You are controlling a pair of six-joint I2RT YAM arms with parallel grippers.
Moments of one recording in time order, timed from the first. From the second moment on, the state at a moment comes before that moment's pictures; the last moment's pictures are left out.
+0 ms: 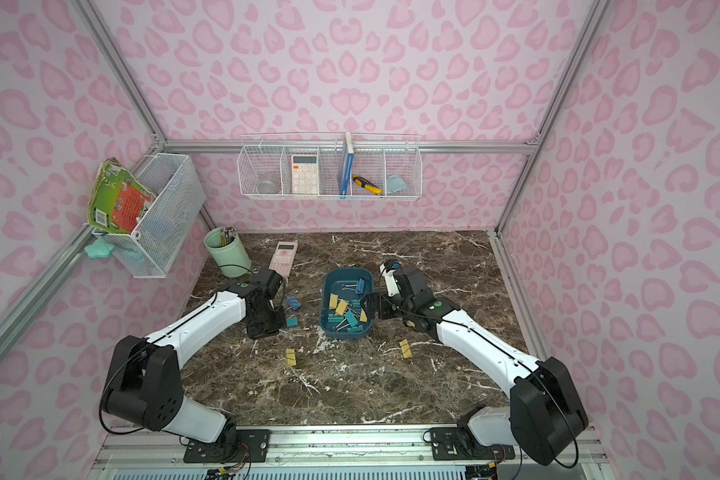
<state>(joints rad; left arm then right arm) -0.27 1.54 1.04 -0.93 -0.04 -0.58 0.60 1.35 0.94 -0.28 -0.20 0.39</state>
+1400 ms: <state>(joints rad) -0.43 2.02 1.75 -0.88 0.11 -0.33 0.52 1.15 0.86 -0.34 -0.14 0.39</state>
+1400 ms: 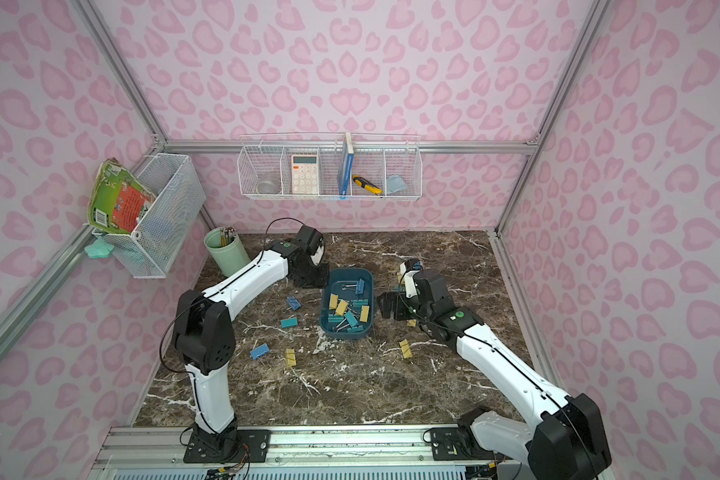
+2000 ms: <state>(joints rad) -0.43 2.37 2.05 -0.88 0.34 -0.21 0.50 1.07 0.85 -0.43 -0.09 0.42</state>
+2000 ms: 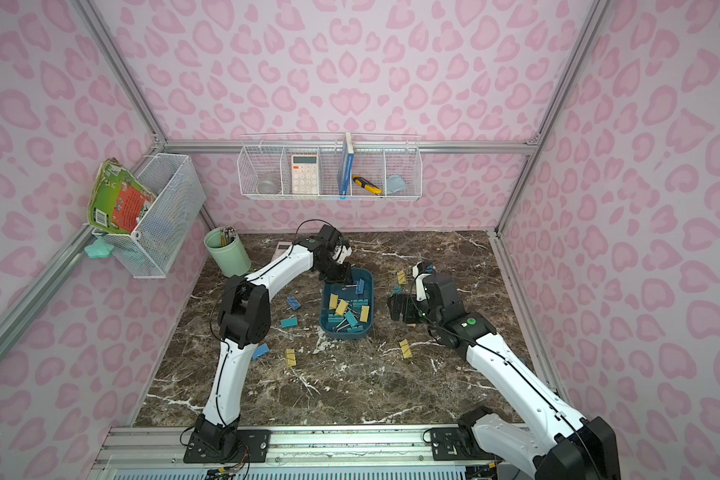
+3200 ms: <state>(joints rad) -0.47 2.22 1.78 -0.67 0.33 -0.21 0.50 1.08 0.81 -0.41 -0.11 0.44</state>
